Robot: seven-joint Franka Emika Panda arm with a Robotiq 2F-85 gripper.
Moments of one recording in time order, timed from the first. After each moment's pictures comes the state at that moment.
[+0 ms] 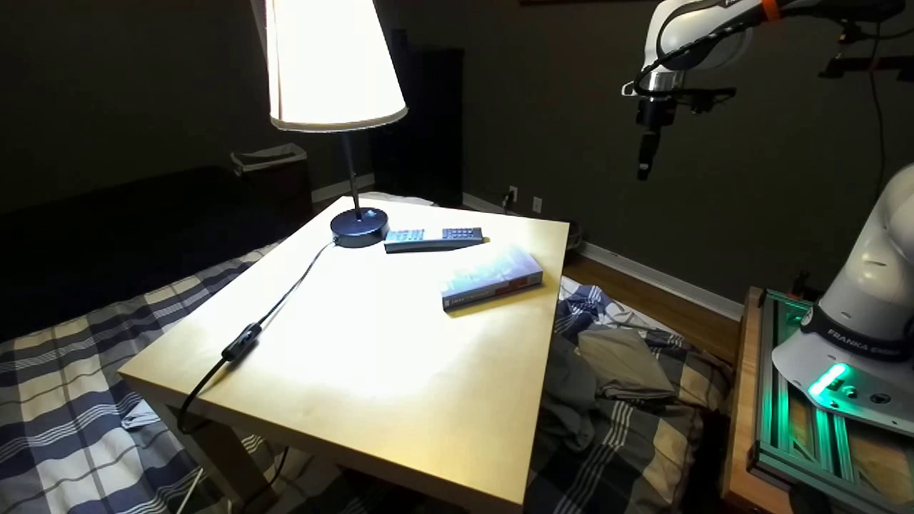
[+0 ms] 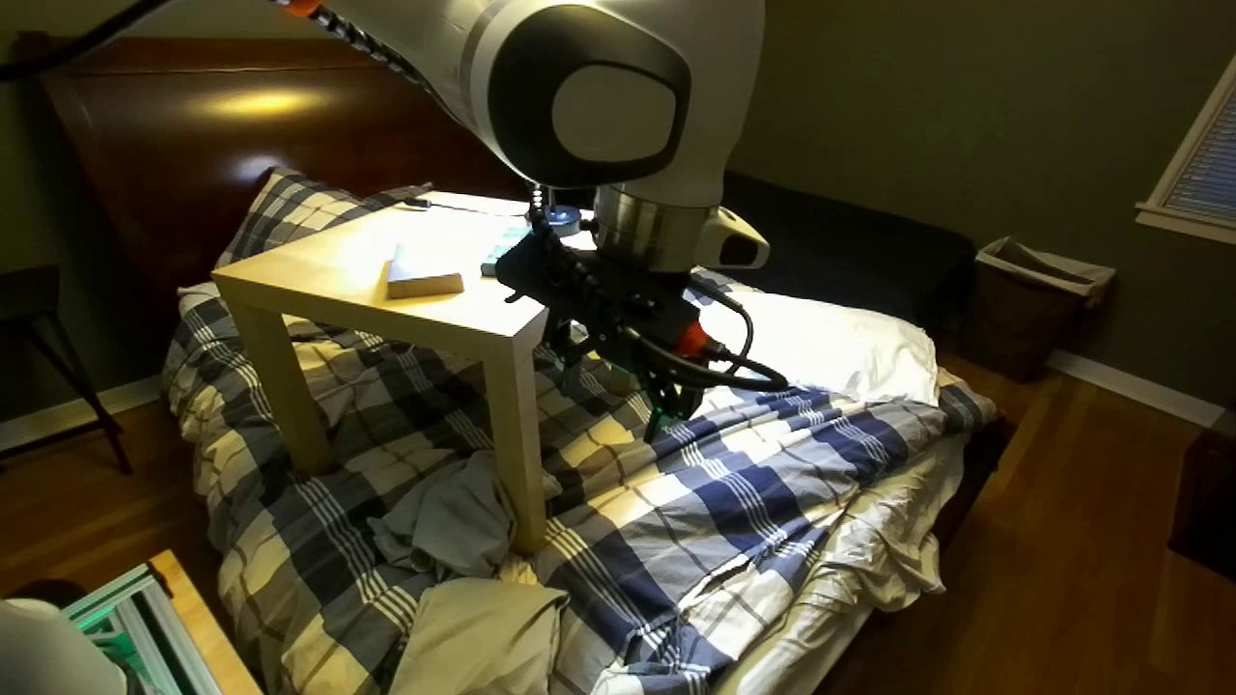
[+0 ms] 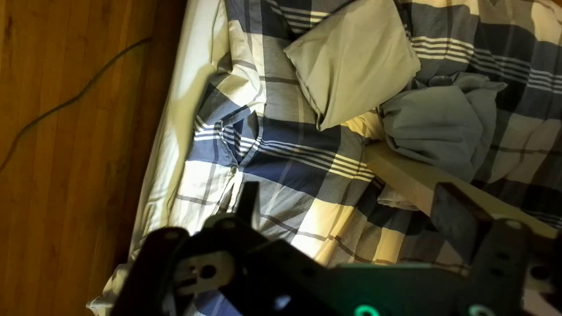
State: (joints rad) arm -0.07 -0.23 -0.33 -2.35 -0.02 2.02 -0.51
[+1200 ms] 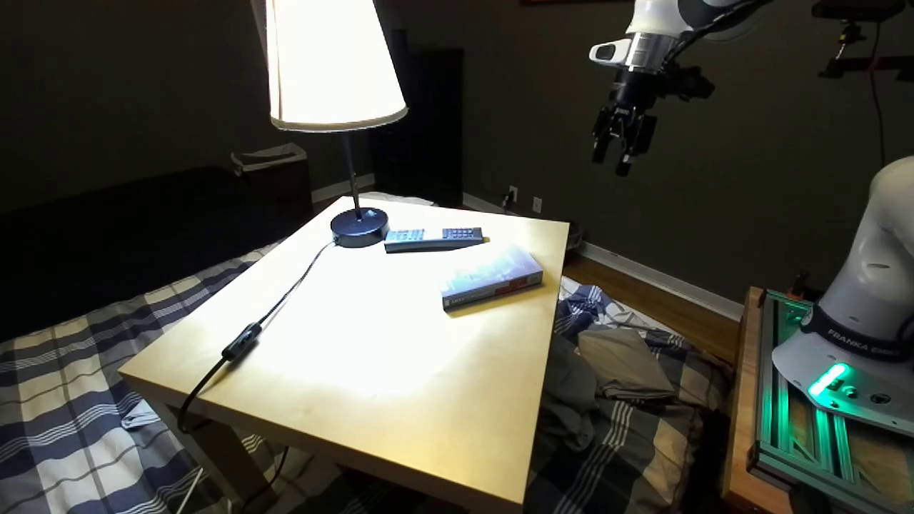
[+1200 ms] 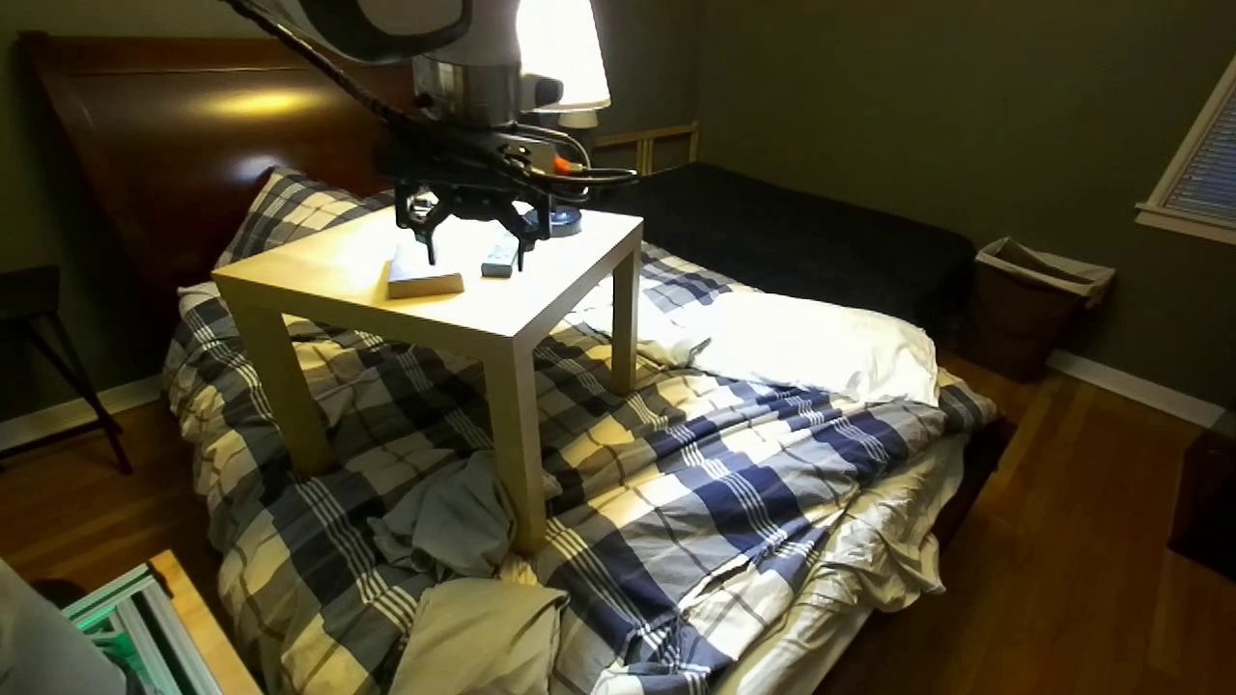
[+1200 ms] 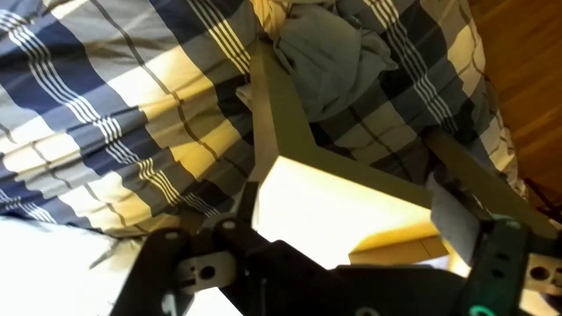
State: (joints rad) arm 0.14 -0.43 -0.10 -2.42 0.17 2.08 -0.81
